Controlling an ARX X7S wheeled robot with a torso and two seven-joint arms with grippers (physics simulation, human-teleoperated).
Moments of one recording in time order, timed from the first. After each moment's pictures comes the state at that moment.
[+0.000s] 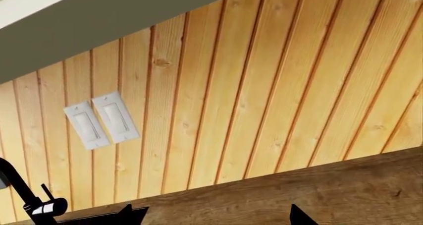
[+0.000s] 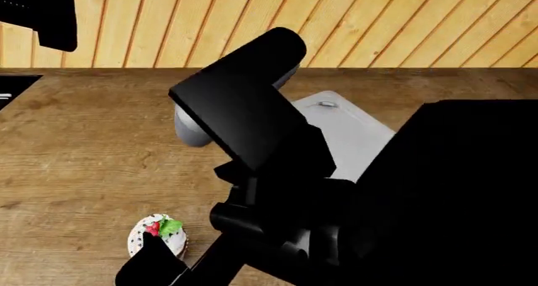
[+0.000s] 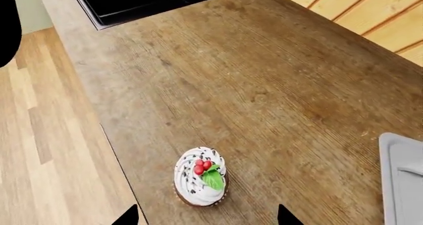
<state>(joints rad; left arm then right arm) -1.63 -0.86 0.43 0.19 -1.58 -1.43 -0.91 1.58 0.35 -0.85 -0.50 2.58 0.88 1.32</state>
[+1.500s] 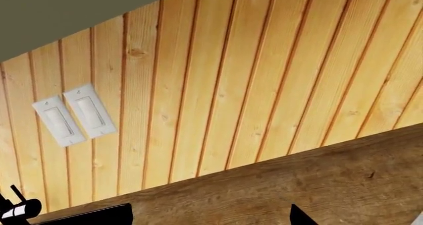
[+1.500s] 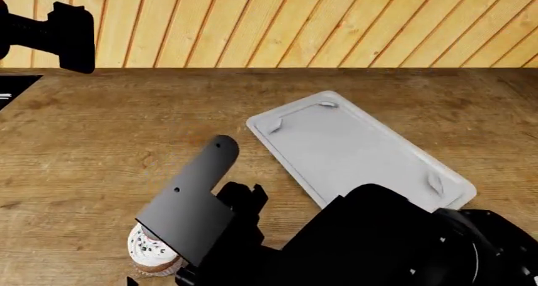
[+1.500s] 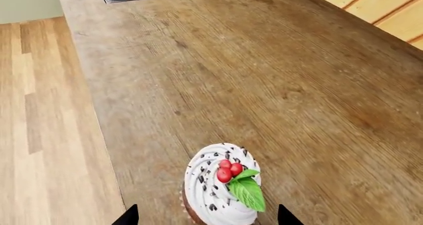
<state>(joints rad) -1.57 -0.90 0.48 0.24 -1.59 -1.34 -0.84 1.24 0.23 -0.96 -0.56 1.99 0.98 1.09</state>
